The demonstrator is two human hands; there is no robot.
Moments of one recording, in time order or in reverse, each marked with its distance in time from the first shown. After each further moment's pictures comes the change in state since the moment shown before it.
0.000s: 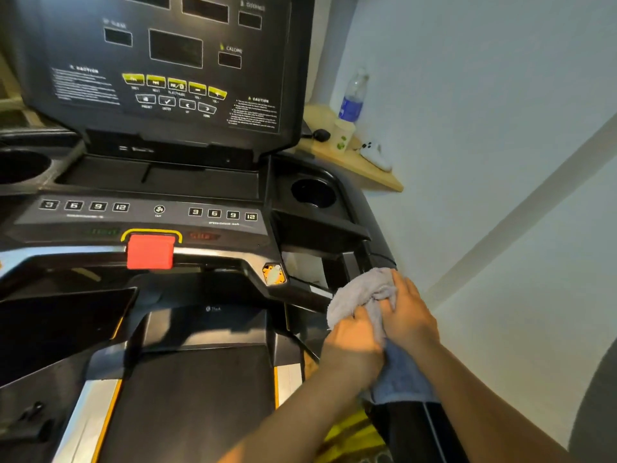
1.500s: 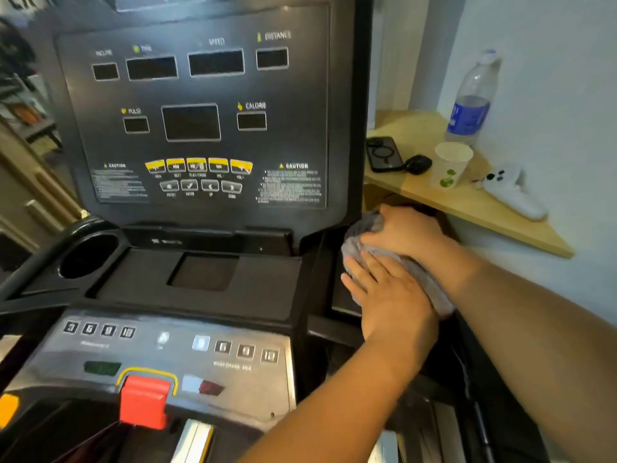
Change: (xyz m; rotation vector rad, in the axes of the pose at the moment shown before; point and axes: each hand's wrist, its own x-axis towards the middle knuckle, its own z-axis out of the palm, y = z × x) left_hand 0.258 0.010 -0.111 0.274 0.207 -0.361; right_hand 0.333 -0.188 0.033 -0.110 -0.348 -0.461
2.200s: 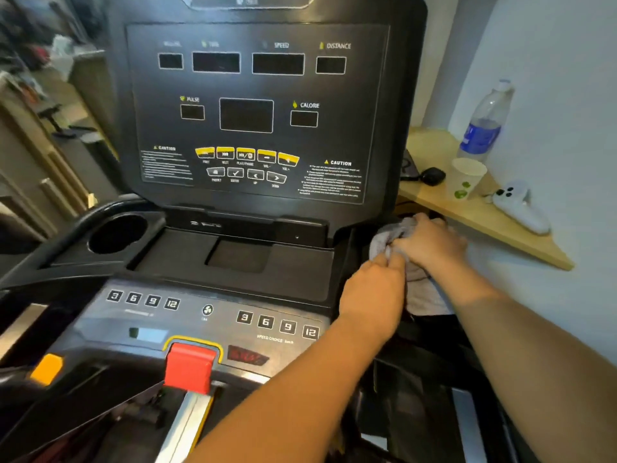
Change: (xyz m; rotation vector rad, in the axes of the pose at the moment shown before) left_hand -0.024 -0.075 -0.054 0.083 0.237 0.410; right_hand -0.019 -0.027 0.012 -0.032 0.086 0.380
